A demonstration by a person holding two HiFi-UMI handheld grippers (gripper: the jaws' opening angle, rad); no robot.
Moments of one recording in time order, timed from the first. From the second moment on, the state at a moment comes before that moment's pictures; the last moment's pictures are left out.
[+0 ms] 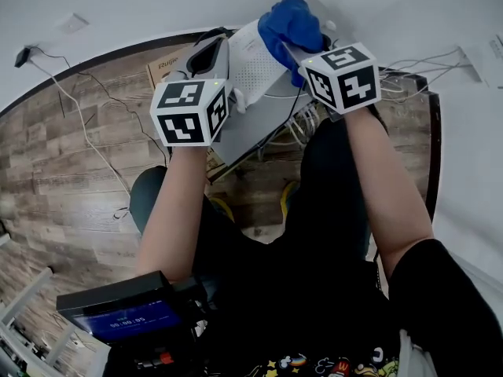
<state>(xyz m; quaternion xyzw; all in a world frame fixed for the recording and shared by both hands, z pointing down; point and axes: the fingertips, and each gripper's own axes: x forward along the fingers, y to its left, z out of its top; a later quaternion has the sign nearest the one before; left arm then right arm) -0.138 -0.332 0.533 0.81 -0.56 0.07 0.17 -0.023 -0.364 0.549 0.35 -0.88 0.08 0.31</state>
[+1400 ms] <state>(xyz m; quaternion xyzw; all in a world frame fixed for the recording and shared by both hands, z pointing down) -0.148 -0.252 0.536 0.81 -0.56 0.06 0.18 -0.069 -0.142 0.559 0.17 -0.93 0.16 0.27</state>
